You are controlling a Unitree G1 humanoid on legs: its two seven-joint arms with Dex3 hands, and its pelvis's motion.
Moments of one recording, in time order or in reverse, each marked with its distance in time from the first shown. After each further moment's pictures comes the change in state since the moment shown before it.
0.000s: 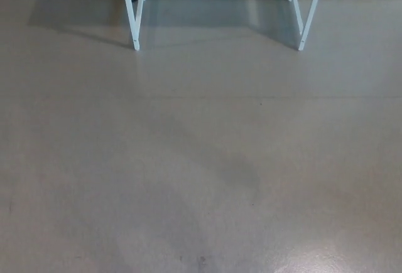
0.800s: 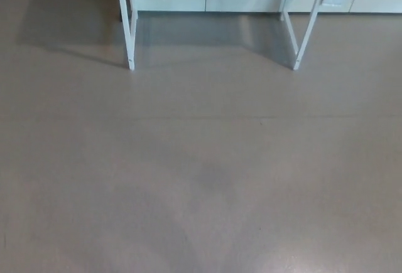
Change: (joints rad) left_arm 0.036 0.010 -0.024 0.029 -0.001 -0.045 -0.006; right_arm -0.003 -0.004 0.018 0.071 -0.001 -0.056 -0.032
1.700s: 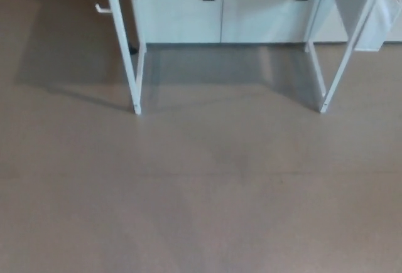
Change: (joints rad) left_arm 0.044 0.002 -0.011 0.012 0.001 -0.014 -0.001; right_arm -0.029 0.010 0.043 -0.008 -0.013 -0.011 -0.006
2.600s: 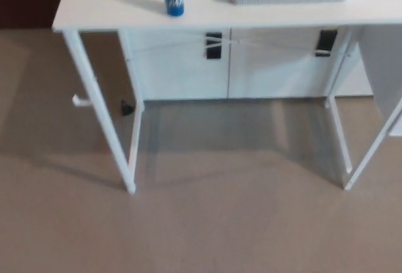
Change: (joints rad) left_arm 0.023 -0.003 0.017 0.005 -0.005 -0.012 -0.004; right_arm -0.072 -0.004 0.066 0.014 -0.035 0.050 0.007
